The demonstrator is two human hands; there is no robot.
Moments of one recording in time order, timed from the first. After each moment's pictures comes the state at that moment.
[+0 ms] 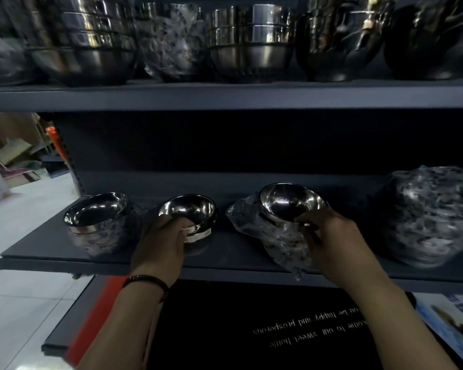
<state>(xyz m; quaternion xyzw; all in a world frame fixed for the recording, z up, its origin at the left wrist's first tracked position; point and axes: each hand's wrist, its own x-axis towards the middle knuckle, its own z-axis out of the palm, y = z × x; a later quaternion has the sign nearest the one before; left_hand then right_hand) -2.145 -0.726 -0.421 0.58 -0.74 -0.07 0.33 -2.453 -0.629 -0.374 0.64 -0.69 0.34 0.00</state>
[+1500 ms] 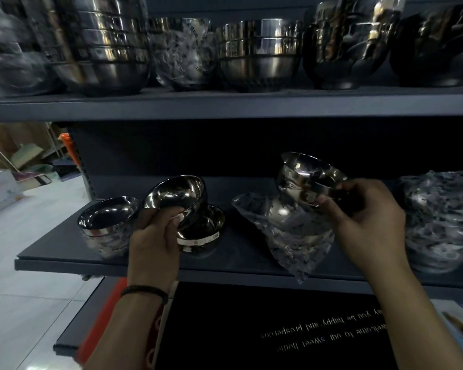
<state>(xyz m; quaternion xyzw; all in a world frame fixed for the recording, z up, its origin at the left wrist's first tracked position) -2.136 -0.704 -0.396 0.53 -0.67 0.00 0.52 -2.454 -0.623 -0.334 0.54 -0.63 0.55 0.02</state>
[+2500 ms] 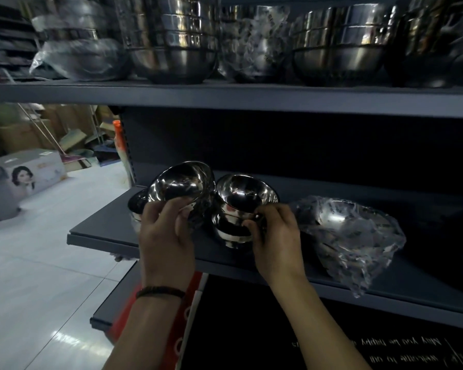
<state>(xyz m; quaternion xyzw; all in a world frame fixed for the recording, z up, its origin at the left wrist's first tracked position) -2.087 -0.688 -0.394 0.56 -0.59 0.04 0.59 -2.276 -0.714 -0.421 0.65 -0.56 0.51 0.00</state>
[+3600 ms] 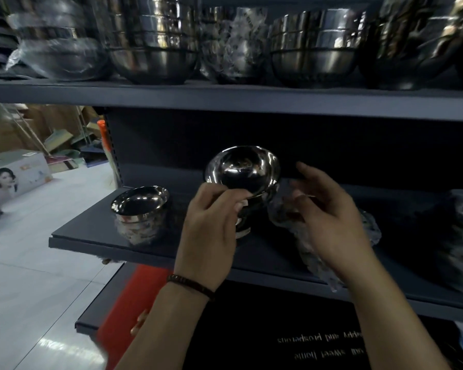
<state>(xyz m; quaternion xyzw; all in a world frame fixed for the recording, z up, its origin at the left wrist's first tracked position) -2.163 -0.675 -0.359 0.42 -0.72 0.01 0.56 -2.359 -0.662 -0.337 0.57 -0.48 0.61 -0.26</state>
